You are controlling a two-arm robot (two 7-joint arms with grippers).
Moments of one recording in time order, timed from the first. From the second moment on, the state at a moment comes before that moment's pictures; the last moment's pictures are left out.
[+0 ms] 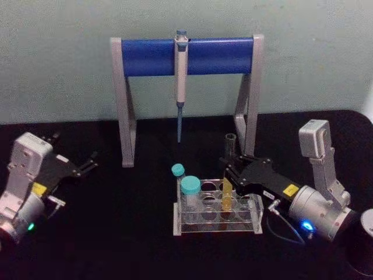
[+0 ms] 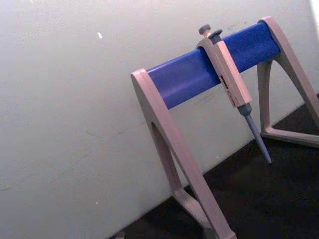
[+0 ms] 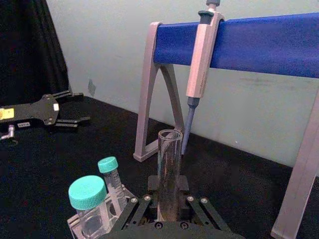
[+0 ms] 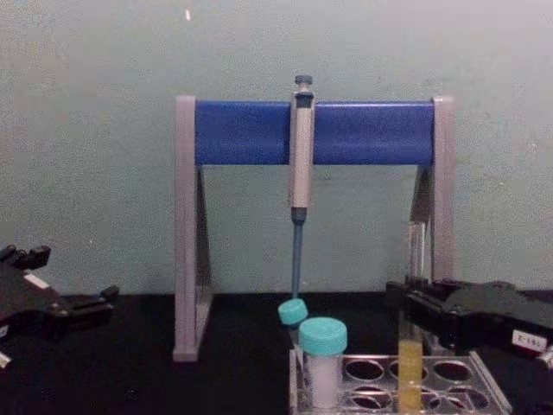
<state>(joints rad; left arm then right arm) -0.20 0.60 0.45 -1.41 -0.25 -0.12 0.03 0.21 0.42 -0.40 -1.44 0.46 -0.01 0.47</state>
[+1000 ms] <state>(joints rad) -0.20 0.60 0.45 -1.41 -0.25 -0.12 0.03 0.21 0.42 -0.40 -1.44 0.46 0.00 0.47</state>
